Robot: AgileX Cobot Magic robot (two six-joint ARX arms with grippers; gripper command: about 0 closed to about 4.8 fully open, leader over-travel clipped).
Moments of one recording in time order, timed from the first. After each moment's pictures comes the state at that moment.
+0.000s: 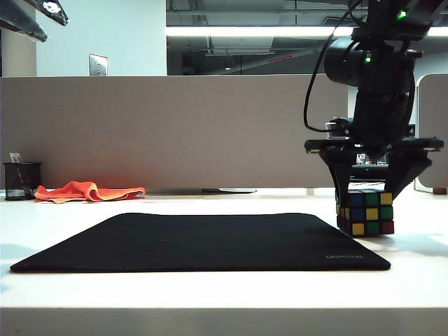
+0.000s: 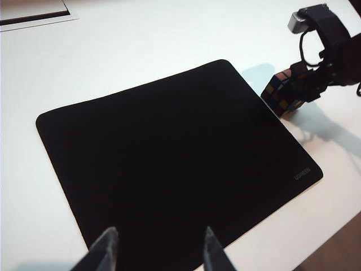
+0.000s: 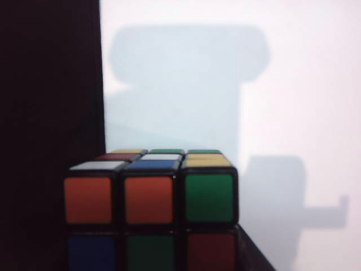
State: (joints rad) left arm -0.23 0.89 0.95 -0.62 0.38 0.03; right arm 0.28 1.80 1.32 -0.69 0.15 0.28
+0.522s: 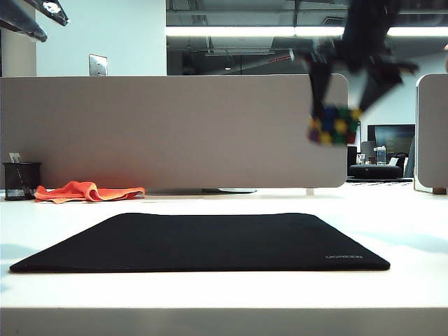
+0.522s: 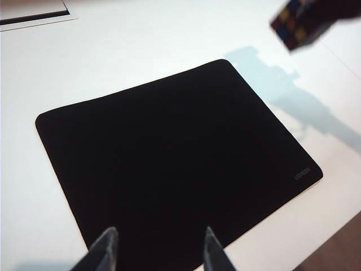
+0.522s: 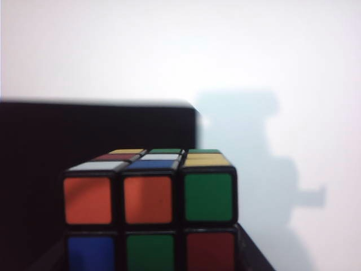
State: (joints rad) left arm -0.23 0.89 0.95 -0.62 0.38 0.03; right arm 0.31 1.74 1.67 -0.87 0.07 0.28
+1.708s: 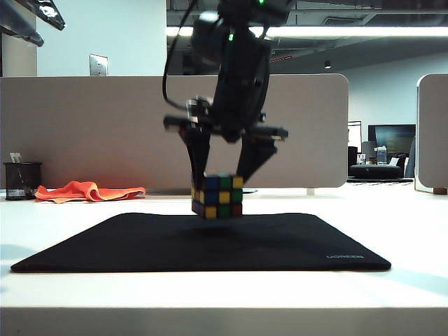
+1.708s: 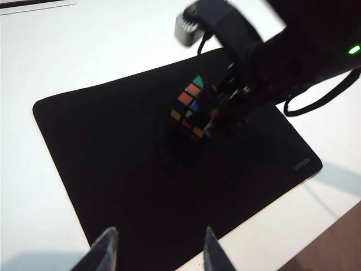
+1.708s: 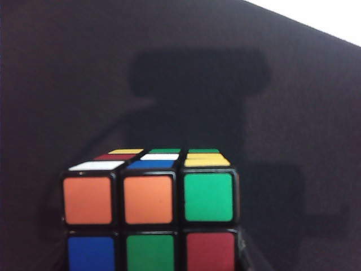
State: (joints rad) left arm -0.23 0.89 0.95 -0.65 0.38 0.03; right arm 0.64 2.08 1.76 -0.78 0.11 0.24
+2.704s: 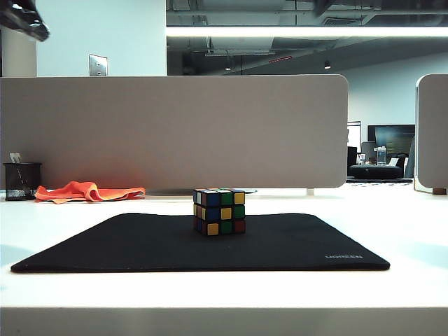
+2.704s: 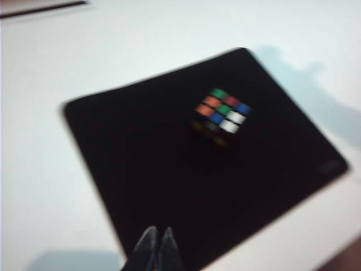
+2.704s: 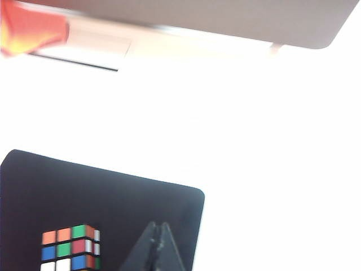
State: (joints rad) left arm -0.23 0.88 0.95 -0.65 0.29 0.05; right arm 0.42 1.51 1.73 -0.81 0.20 0.11
